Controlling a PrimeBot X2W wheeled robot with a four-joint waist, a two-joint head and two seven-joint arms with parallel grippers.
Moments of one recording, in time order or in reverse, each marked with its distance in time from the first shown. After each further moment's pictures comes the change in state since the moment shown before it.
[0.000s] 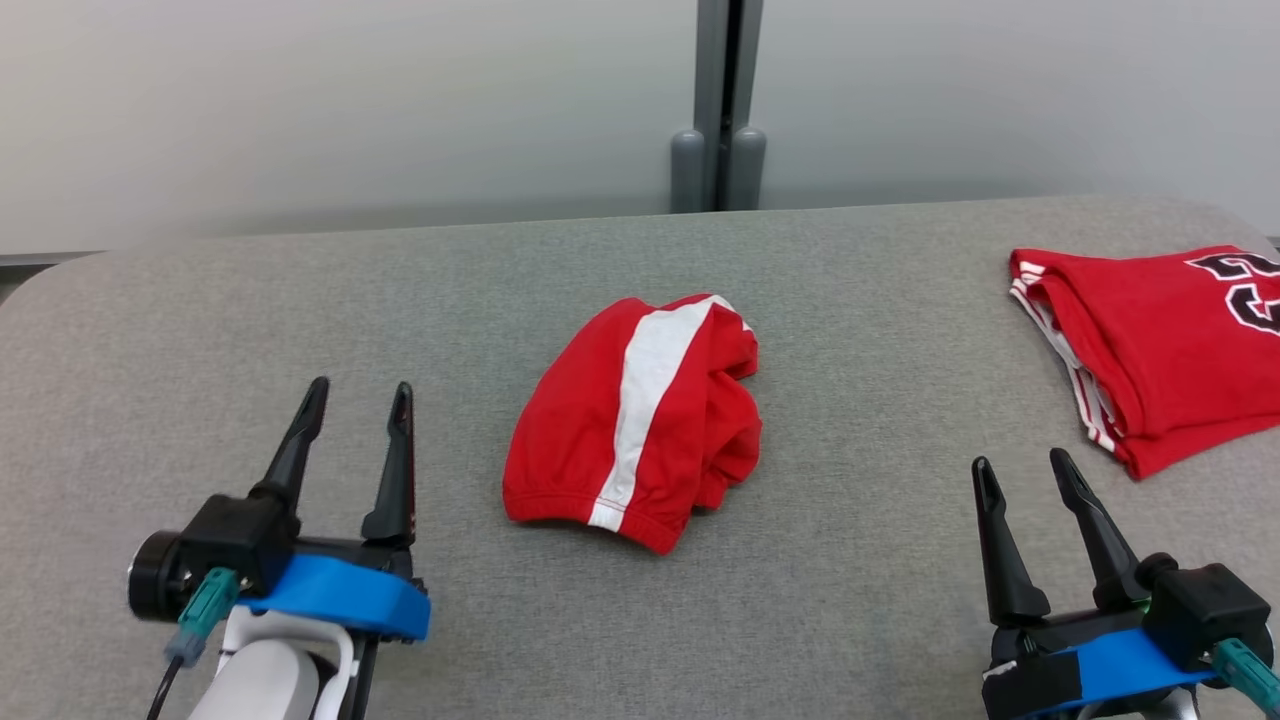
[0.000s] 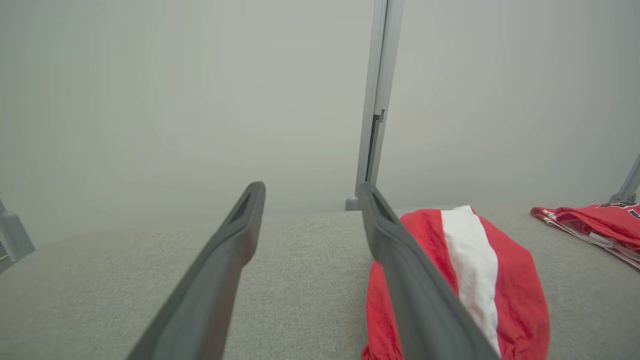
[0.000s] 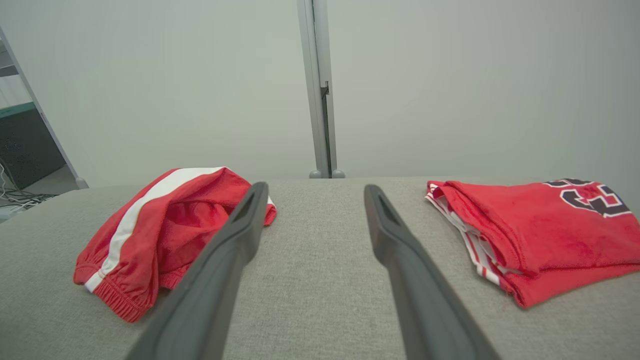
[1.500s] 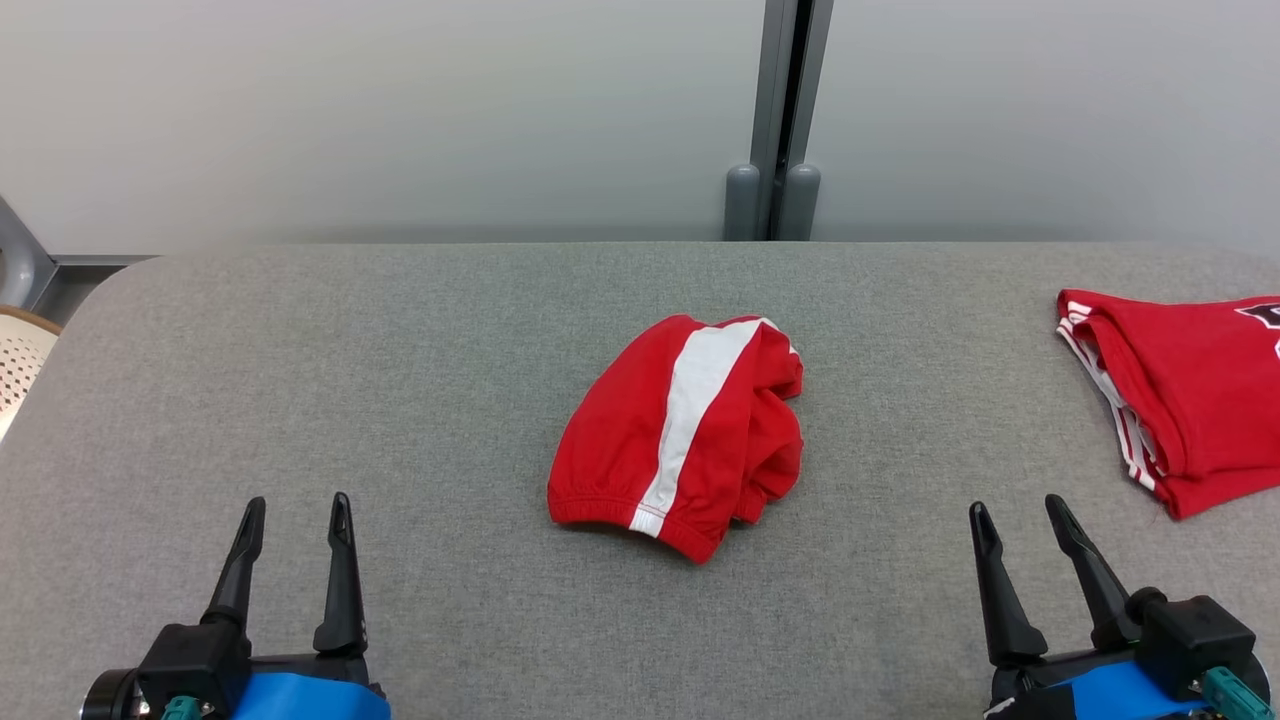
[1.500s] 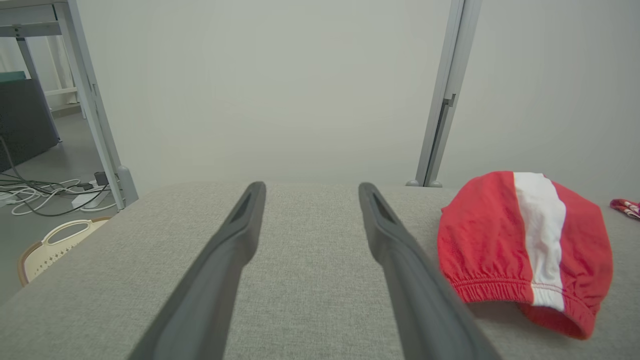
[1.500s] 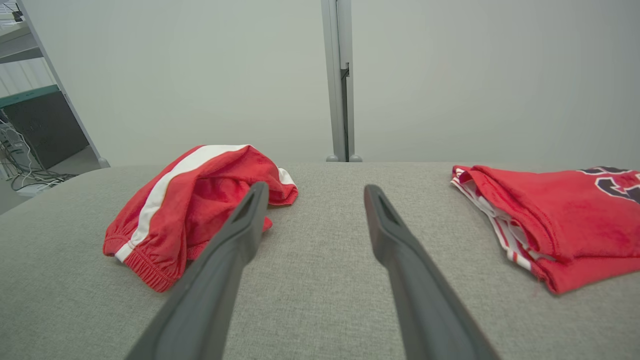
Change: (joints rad) left arm 0.262 -0.101 0.243 -0.084 0.168 -0.044 0.000; right arm 0.054 0.000 -0.007 0.022 -0.004 0.000 0.015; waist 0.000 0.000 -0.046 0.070
